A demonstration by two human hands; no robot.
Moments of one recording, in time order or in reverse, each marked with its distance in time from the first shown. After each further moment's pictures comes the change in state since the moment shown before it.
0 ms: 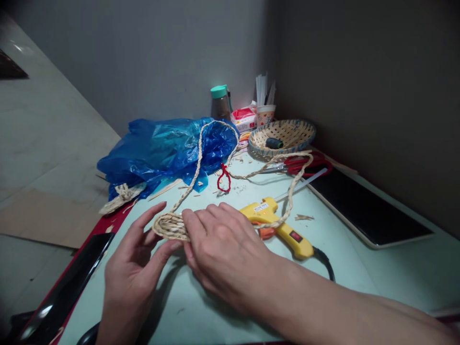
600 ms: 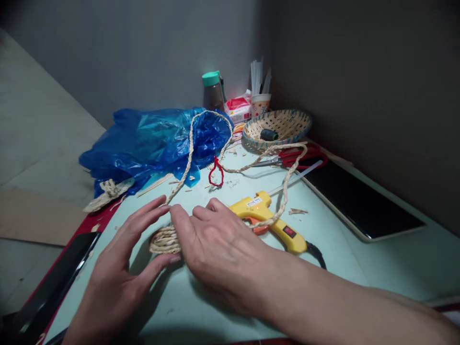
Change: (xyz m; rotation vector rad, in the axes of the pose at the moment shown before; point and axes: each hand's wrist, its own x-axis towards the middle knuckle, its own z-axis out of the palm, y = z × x) left_hand 0.009 -0.002 -0.016 0.448 -0.233 0.442; right_hand -0.005 0.011 -0.005 0.031 -0.195 -0.107
